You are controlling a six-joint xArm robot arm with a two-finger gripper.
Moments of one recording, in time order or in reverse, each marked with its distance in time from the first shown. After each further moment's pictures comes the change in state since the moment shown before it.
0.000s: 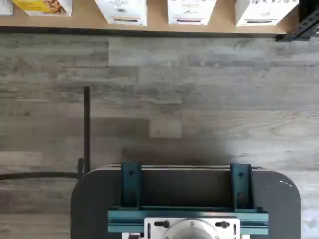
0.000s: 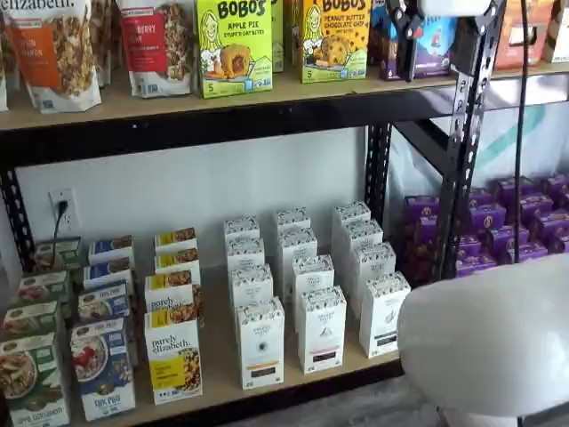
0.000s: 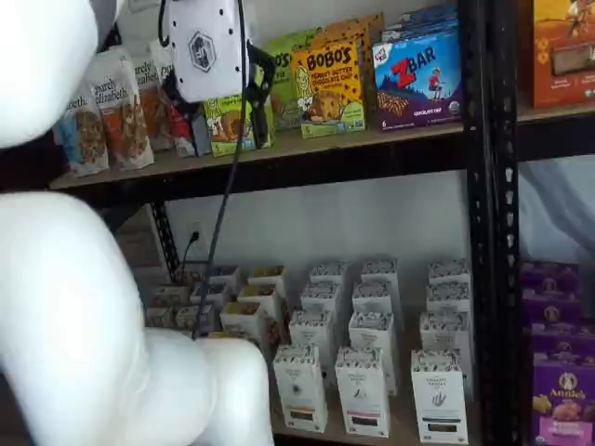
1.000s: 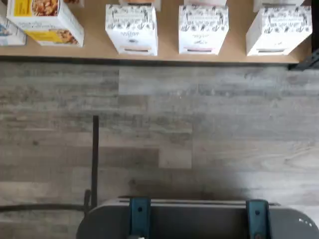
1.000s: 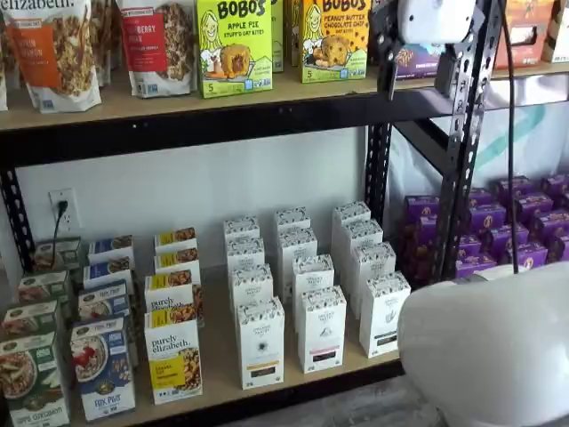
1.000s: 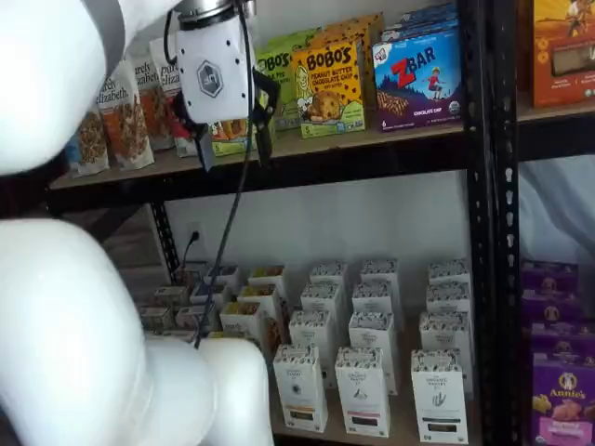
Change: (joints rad) arm 0.023 -0.054 0.149 0.016 -0.184 0.022
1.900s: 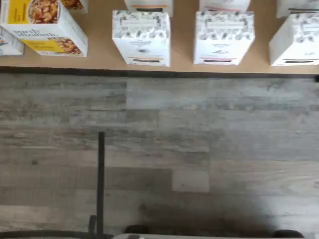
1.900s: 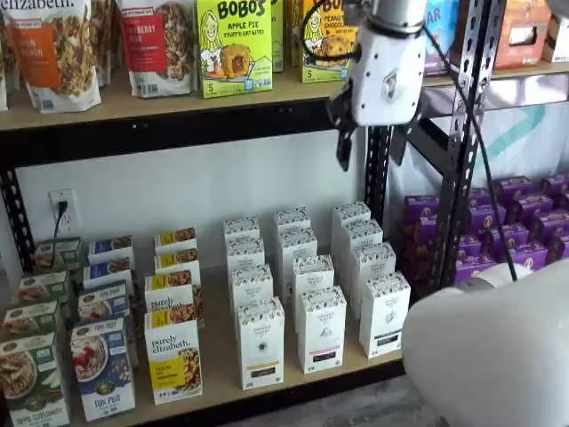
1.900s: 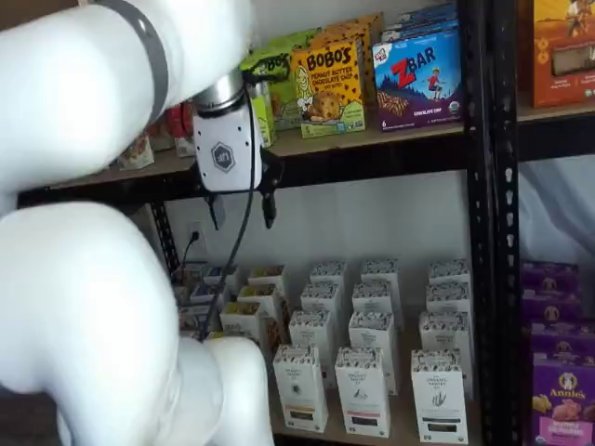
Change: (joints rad) arm 0.131 0.018 0.301 -0.006 -0.341 0.116
